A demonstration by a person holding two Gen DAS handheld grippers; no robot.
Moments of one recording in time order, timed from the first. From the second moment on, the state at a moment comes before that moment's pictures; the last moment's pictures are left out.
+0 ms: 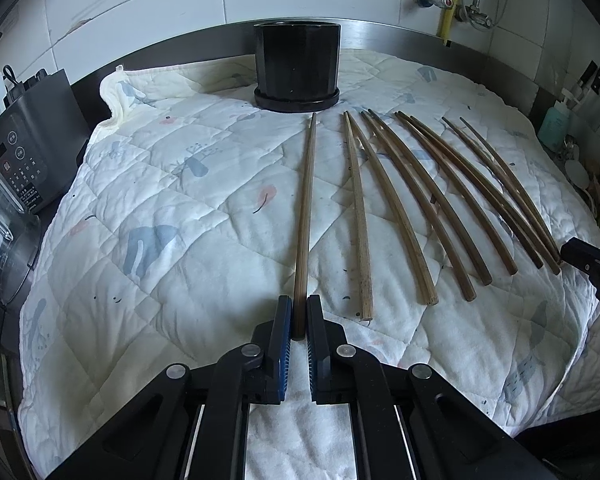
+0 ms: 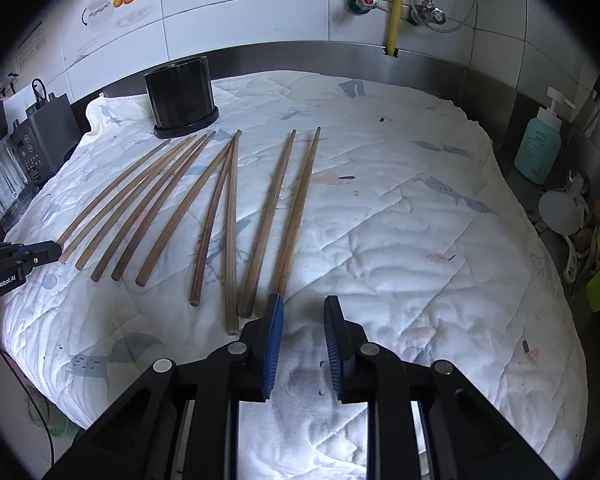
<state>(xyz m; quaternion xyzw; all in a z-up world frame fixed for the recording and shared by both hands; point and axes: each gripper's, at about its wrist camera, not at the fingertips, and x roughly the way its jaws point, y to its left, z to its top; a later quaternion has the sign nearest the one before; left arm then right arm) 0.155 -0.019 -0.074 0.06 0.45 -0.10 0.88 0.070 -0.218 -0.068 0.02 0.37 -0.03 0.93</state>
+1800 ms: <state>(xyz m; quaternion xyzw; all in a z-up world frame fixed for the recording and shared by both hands) 0.152 -0.015 0.016 0.03 0.37 -0.12 0.92 0.074 -0.215 0.014 -0.03 0.25 -0.01 0.97</state>
